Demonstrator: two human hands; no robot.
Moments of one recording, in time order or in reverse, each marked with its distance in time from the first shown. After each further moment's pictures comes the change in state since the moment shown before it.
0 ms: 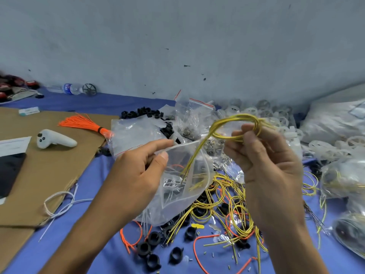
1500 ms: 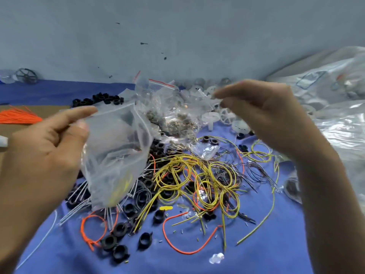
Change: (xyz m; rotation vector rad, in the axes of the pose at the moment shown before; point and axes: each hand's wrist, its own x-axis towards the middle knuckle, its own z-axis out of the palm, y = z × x) left_hand 0.015 -0.026 -0.020 0.083 0.160 0.043; right_hand 0.062 -0.072 -0.048 -1.170 -0.431 -0.189
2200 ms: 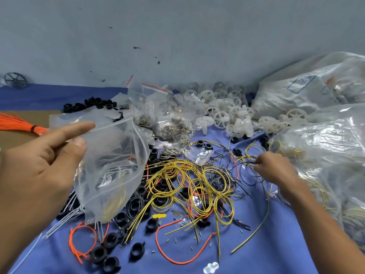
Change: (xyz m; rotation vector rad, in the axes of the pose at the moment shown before) left_hand -0.004 -0.010 0.002 -0.013 -0.114 -0.011; right_hand -0.075 0.195 0.011 -0.827 -0.386 0.811
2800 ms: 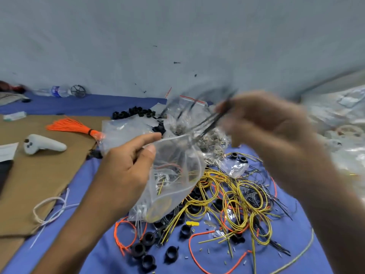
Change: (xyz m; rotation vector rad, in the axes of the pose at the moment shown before) left_hand -0.005 0.039 0.018 -0.032 0.000 -0.021; right_hand -0.136 -0.160 -0.151 1.305 0.173 -1.044
